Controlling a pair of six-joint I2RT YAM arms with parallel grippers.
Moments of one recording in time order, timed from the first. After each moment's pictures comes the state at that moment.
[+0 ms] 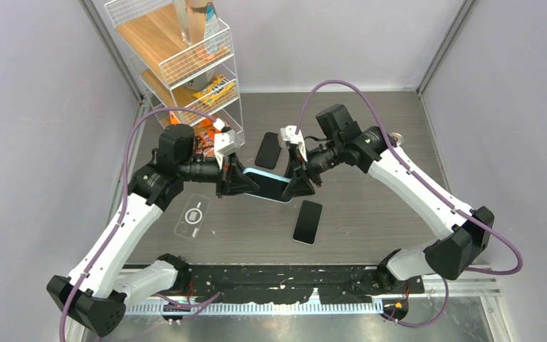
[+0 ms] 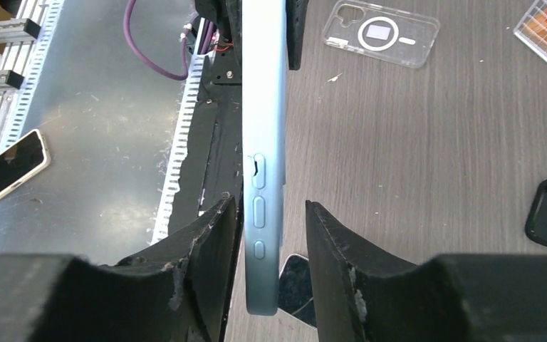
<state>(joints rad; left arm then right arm) -0.46 1.02 1.12 -0.54 1.02 0.13 0.65 1.41 1.45 -0.88 -0.99 -0.52</state>
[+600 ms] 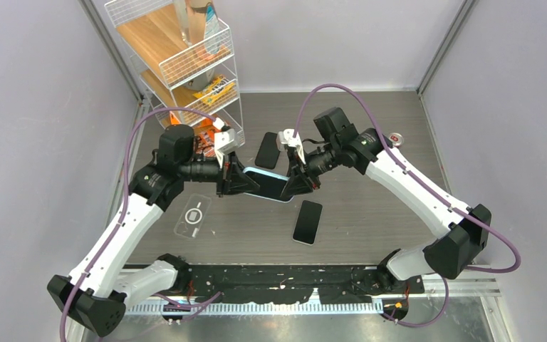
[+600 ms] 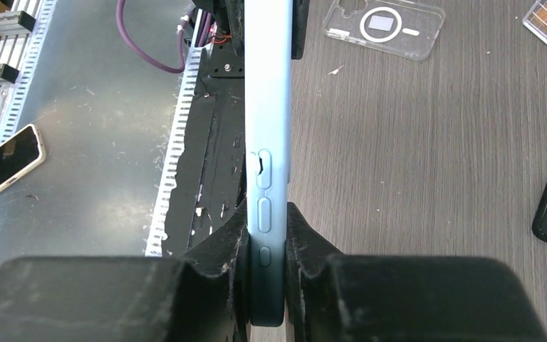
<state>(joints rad) -0.46 1.02 1.11 -0.52 1.00 0.10 0.66 1.42 1.41 -0.86 -0.99 -0.52</state>
